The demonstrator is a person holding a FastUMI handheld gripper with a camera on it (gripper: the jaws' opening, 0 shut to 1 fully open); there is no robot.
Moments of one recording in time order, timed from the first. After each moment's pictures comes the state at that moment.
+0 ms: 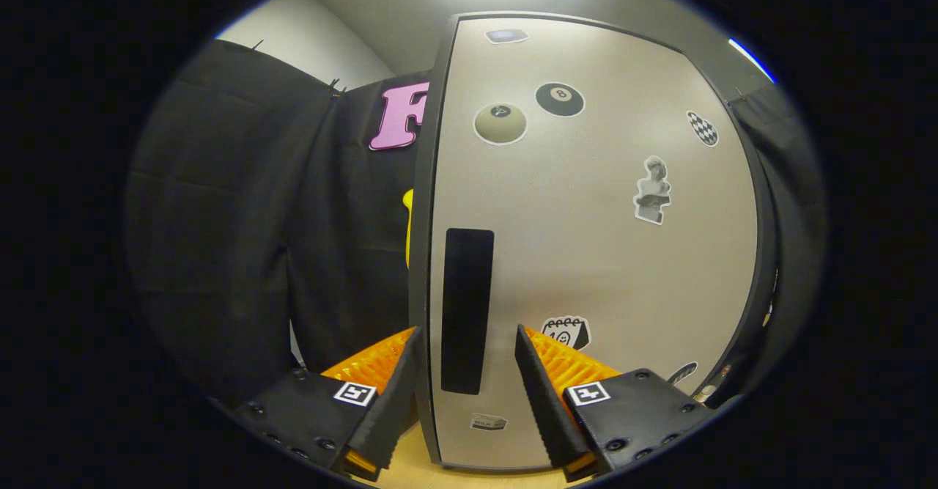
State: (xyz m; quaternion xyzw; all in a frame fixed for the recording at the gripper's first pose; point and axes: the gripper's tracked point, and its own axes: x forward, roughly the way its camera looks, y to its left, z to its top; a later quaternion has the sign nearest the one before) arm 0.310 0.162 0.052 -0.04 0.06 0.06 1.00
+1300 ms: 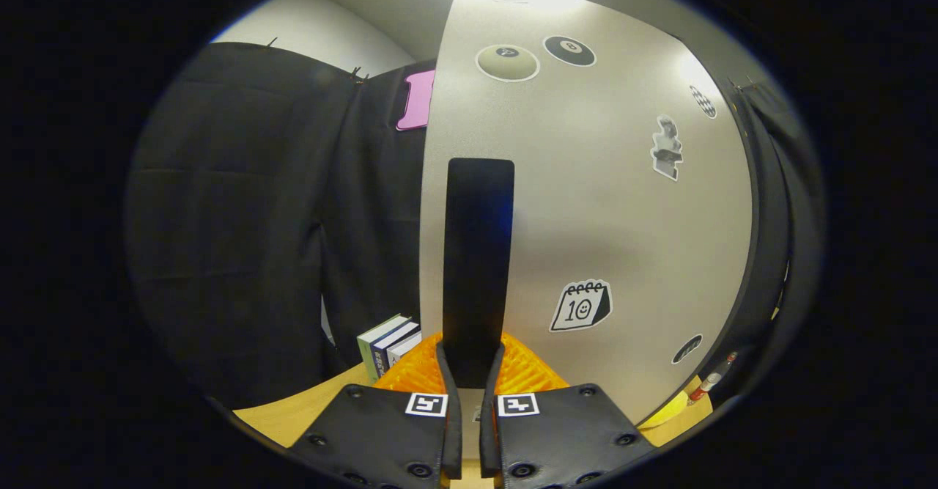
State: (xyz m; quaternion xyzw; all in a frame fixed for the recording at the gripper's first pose) arm 0.304 0.158 0.020 -0.03 0.11 0.13 0.98
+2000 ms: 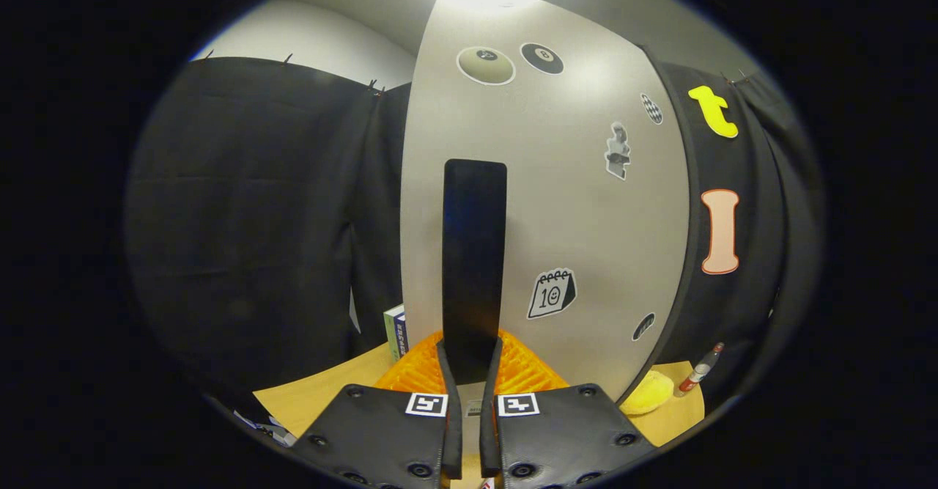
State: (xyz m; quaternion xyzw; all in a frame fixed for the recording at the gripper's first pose) arm 0.266 0.137 0.023 -0.02 0.11 0.17 0.98
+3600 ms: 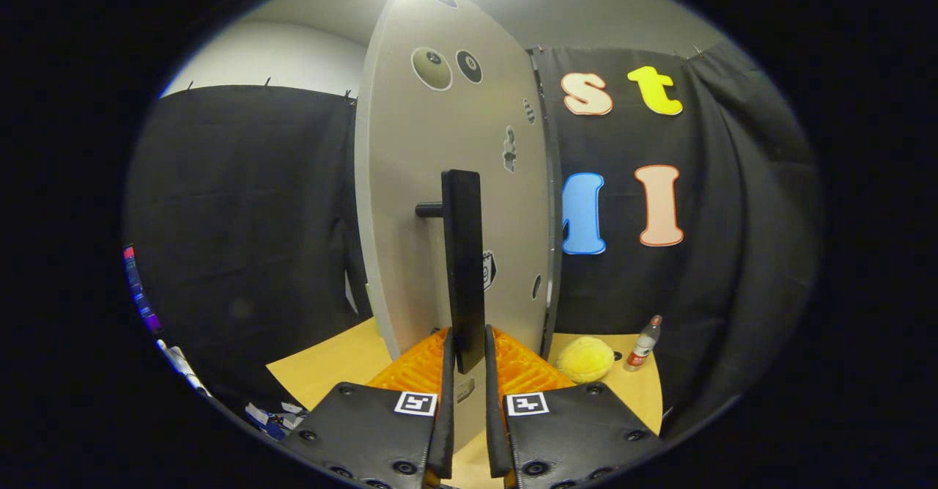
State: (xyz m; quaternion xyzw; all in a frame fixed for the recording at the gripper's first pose) arm 0.221 0.060 0.028 -0.01 0.14 0.15 0.98
